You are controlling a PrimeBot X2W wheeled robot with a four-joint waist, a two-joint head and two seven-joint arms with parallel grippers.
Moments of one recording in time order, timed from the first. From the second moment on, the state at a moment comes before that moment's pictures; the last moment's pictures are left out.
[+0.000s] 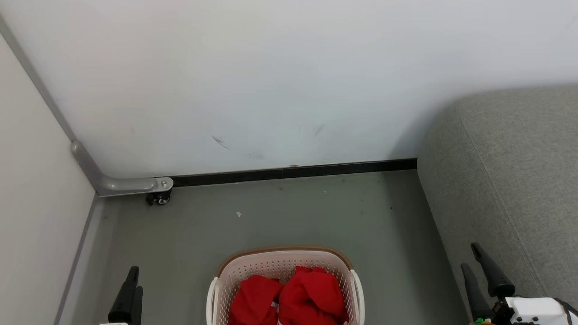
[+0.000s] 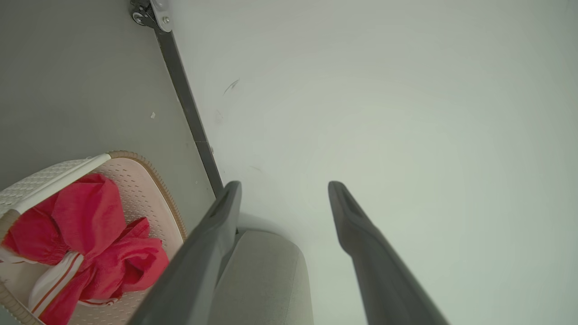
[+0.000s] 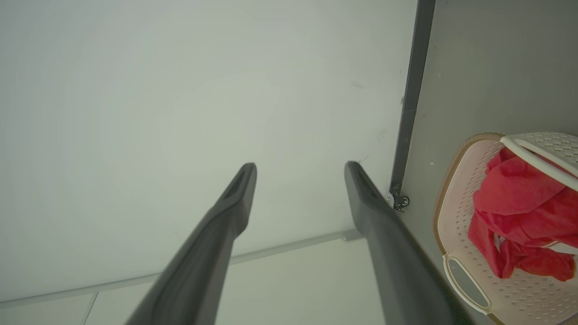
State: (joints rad) left arm -0.01 0.00 0.07 0.32 -1.62 -0.12 0.10; right arm -0.01 -0.02 -0.11 0.32 1.62 0.12 0.10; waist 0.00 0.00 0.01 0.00
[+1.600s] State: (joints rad) left arm -0.04 0.14 -0.07 0.22 -1.13 -0.12 -0.08; right arm -0.11 -0.11 0.07 0.28 1.09 0.12 -0.08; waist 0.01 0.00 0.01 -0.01
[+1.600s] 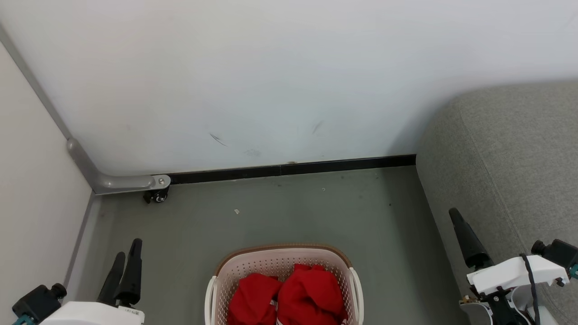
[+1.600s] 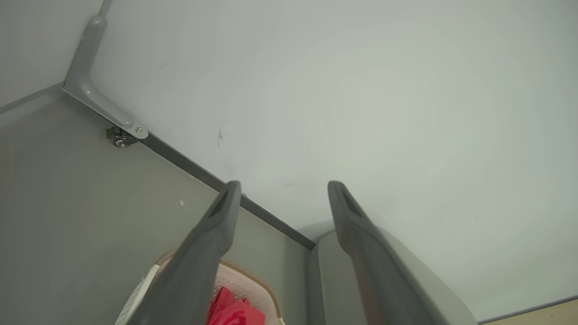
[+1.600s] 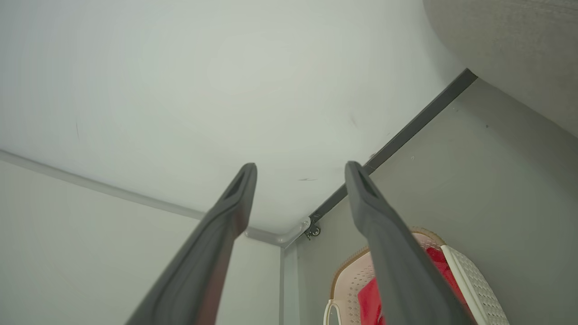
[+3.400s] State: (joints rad) left arm -0.08 0.13 -0.12 0.11 -0.48 -0.13 -0.25; right arm -0.19 -0.12 0.17 0.23 0.31 0.12 -0.25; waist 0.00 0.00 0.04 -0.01
